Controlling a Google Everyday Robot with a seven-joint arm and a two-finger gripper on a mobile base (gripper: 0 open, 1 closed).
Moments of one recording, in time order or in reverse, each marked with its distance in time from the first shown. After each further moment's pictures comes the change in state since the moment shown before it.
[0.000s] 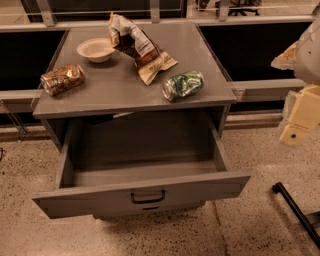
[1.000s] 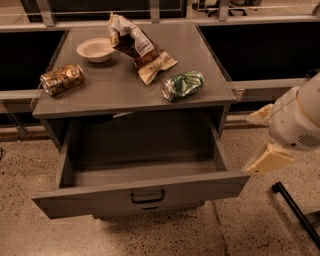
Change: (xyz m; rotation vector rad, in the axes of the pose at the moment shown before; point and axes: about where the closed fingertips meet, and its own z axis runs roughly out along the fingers) arm 0.013 0.050 0.087 -0.077 -0.110 -0.005
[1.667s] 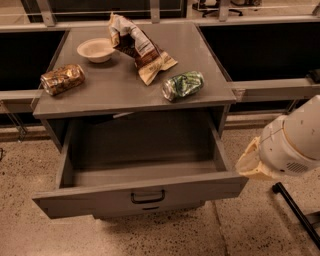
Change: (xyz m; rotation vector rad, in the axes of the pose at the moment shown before) arm 0.014 0.030 0.045 -0.039 0.003 -0.030
